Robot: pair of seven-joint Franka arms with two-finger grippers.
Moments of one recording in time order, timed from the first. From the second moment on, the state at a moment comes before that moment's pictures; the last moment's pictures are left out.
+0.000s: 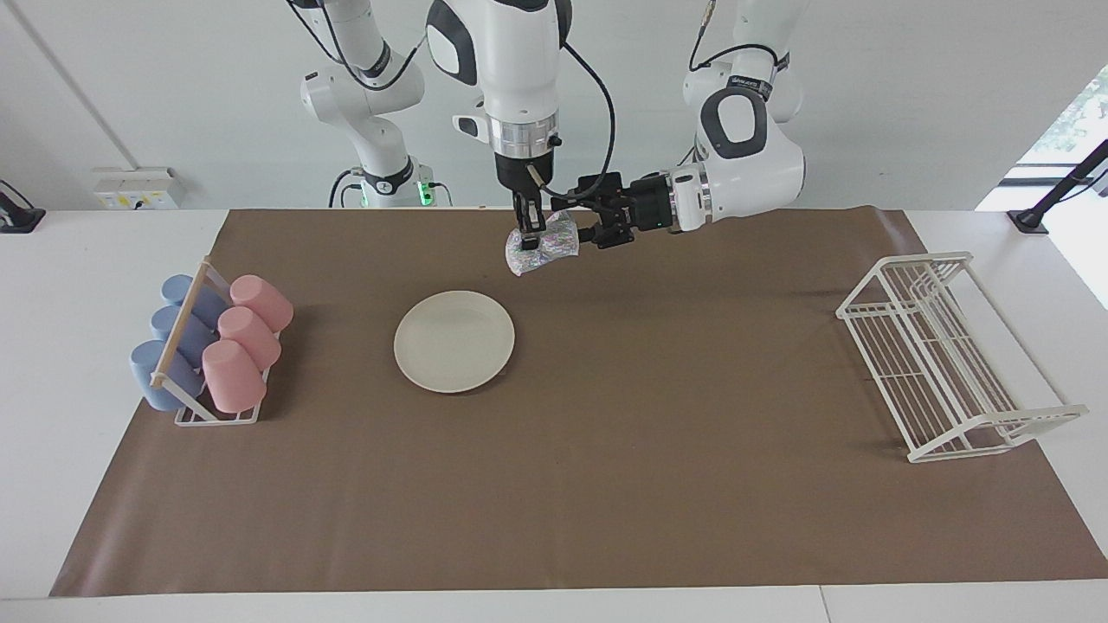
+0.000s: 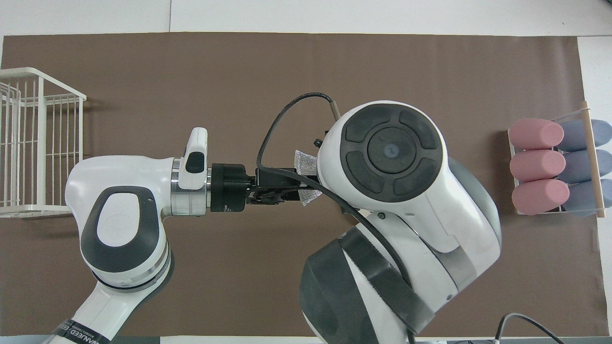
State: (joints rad) left arm -0.37 -0.07 -0.13 -2.14 -1.52 2.06 0.28; right arm 0.31 0.14 0.32 -1.54 -0.08 1.75 2.02
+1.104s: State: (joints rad) left arm -0.38 -0.07 -0.12 -2.14 -1.52 2.06 0.26; right arm 0.30 0.14 0.31 -1.54 -0.08 1.75 2.01
